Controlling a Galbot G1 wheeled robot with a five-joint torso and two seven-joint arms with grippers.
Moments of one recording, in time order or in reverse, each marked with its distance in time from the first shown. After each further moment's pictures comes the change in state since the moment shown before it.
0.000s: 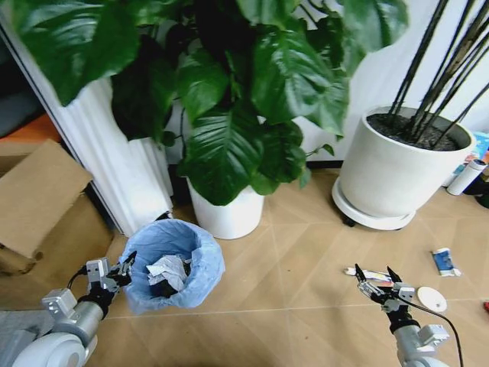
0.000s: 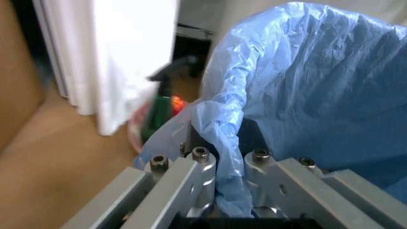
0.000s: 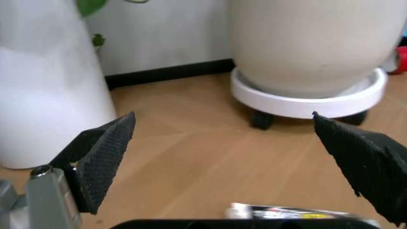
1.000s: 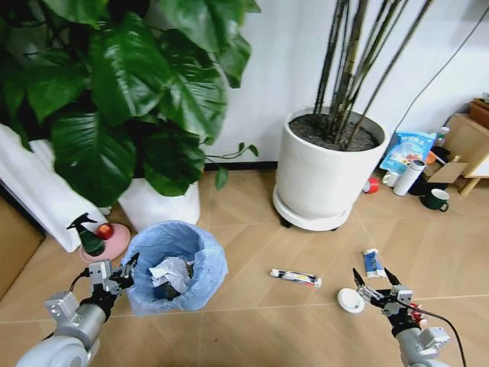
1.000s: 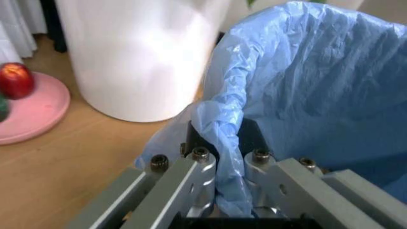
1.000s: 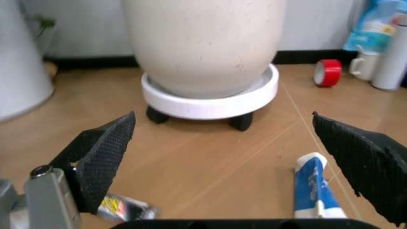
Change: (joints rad) left arm 0.021 -0.009 0.003 -0.022 0.008 0.000 0.000; right arm 0.016 -0.094 -0.034 -0.085 -0.033 0.061 -0.094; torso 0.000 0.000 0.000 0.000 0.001
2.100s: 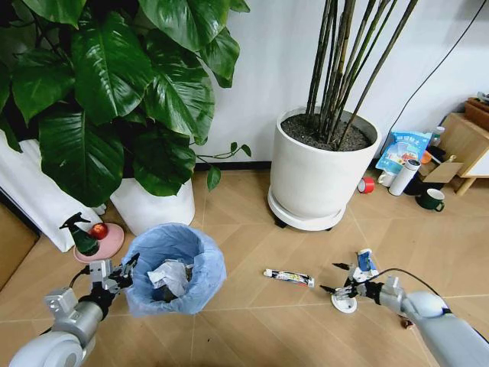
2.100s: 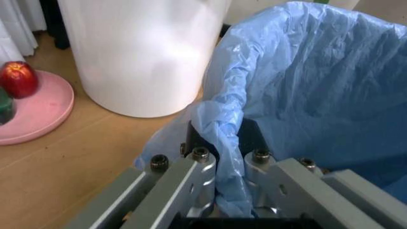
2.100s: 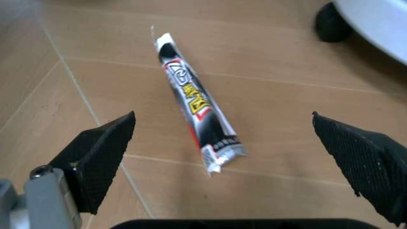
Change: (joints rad) left arm -0.006 0.075 0.006 0.026 -0.036 0.006 -0.003; right arm 0.669 -0.222 -0.516 -0.670 -0.224 0.022 -0.563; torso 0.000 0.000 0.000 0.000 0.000
